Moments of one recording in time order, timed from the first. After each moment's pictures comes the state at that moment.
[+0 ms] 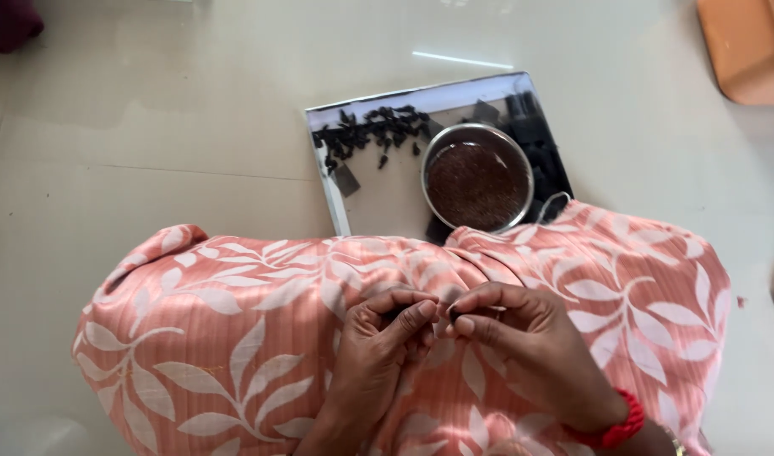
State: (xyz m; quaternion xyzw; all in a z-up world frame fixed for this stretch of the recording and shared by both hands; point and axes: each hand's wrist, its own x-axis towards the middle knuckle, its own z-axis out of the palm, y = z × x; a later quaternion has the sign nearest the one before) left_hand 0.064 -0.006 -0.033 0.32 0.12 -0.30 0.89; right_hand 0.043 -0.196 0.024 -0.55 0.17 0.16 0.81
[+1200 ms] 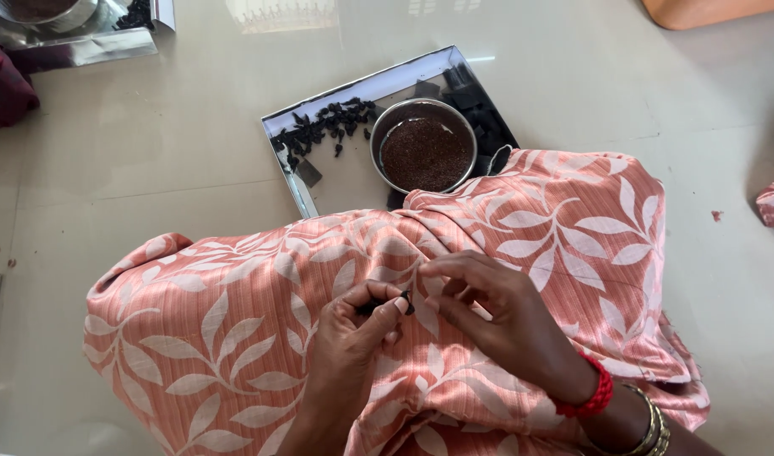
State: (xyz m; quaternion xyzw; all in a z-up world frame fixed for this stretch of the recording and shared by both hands) left_hand 0.013 -0.020 -0.001 0.48 0.06 -0.30 0.82; right_hand -0.015 -0.216 0.055 -0.82 -0.02 0.00 0.57
